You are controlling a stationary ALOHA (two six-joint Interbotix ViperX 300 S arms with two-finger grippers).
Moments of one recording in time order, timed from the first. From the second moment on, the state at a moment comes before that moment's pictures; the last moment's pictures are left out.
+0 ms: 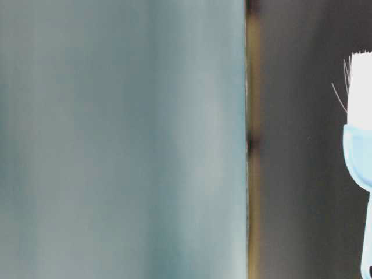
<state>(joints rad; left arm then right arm) 0.00 -0.96 1.17 0.00 -0.29 0.00 0.07 -0.97 1.18 0.00 -0.29 -0.01</state>
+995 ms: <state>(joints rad) 0.01 -0.13 1.22 0.04 -0.93 0.00 0.07 -1.35 1.37 0.00 0.03 0.03</state>
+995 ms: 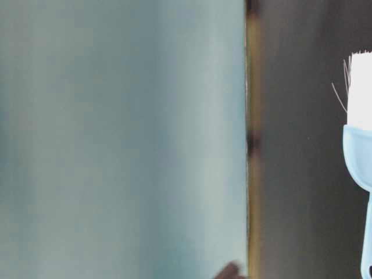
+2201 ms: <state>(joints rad) 0.01 0.33 0.97 0.05 -0.79 0.05 0.07 -1.41 1.39 0.00 0.15 0.03</state>
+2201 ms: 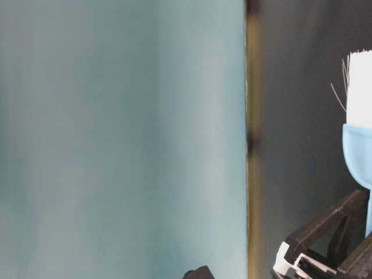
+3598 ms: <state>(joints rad) 0.02 -0.09 0.43 0.05 0.74 0.28 0.07 -1.42 1.43 0.00 0.23 0.03</state>
